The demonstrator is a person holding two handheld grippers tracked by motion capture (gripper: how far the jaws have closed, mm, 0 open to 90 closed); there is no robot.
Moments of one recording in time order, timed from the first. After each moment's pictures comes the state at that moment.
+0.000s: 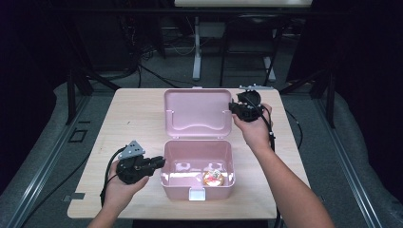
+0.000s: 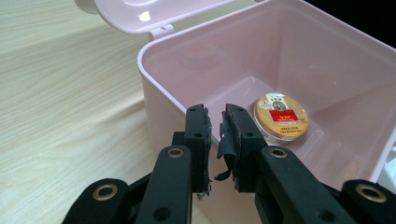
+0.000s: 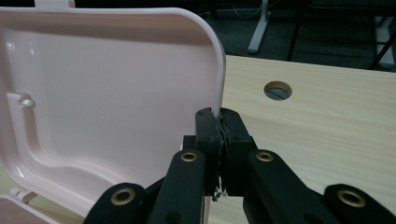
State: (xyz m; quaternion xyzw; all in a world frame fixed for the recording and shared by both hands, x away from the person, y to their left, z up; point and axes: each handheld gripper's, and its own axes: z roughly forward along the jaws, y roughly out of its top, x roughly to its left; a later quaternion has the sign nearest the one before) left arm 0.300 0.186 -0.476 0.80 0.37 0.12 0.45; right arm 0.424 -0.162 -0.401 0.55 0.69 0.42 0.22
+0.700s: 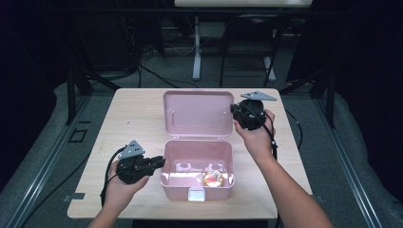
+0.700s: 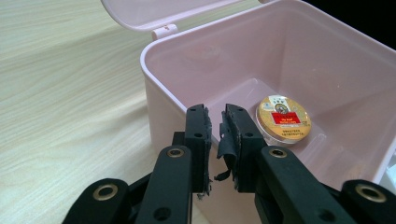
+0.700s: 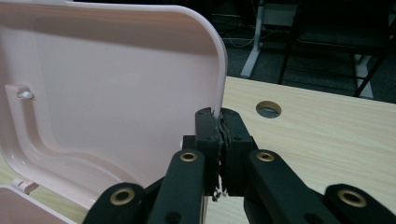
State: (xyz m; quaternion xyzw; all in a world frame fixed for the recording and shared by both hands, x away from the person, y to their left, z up) left arm 0.300 0.186 -0.476 0.80 0.37 0.12 0.46; right arm 0.396 -0.163 -0.402 0.51 0.68 0.45 0.27
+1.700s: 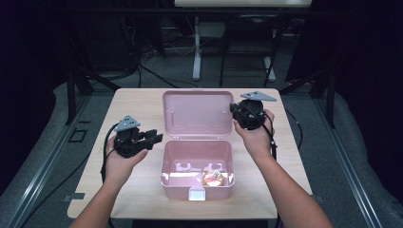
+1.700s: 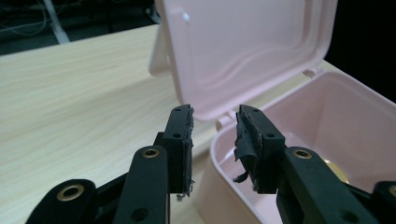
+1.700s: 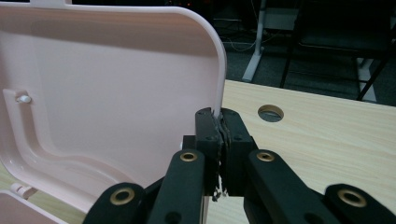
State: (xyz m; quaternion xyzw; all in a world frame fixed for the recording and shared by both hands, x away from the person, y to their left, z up) left arm 0.354 0.193 -0.439 0.77 0.40 0.16 0.48; right arm 0.398 -0.162 -0.405 0.51 0.68 0.45 0.27
